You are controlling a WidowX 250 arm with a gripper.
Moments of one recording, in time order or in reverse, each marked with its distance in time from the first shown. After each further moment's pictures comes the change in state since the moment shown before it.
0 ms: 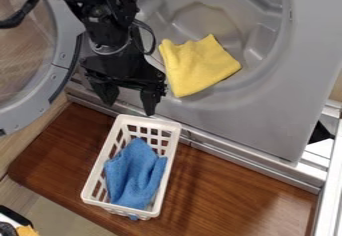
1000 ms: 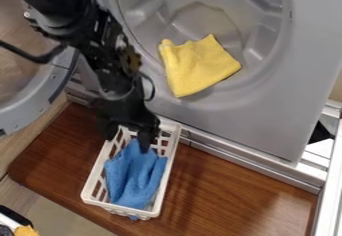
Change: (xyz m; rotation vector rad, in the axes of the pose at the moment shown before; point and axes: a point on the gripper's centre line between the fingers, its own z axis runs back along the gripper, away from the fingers) arm -0.029 0.008 -0.078 0.020 0.148 -0.084
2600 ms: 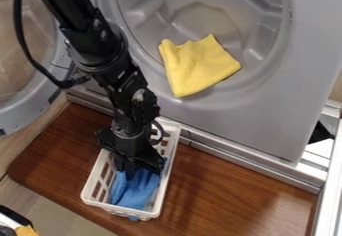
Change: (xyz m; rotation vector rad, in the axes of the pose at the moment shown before) arm -0.023 -0.009 -0.034 0.086 0.059 -0.061
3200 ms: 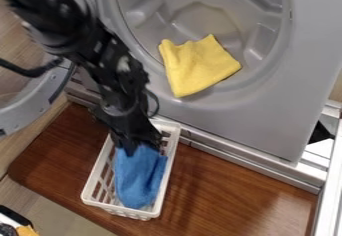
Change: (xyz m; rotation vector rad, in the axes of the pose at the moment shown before) arm 0.012 0.007 0.049 -0.037 -0.149 -0.007
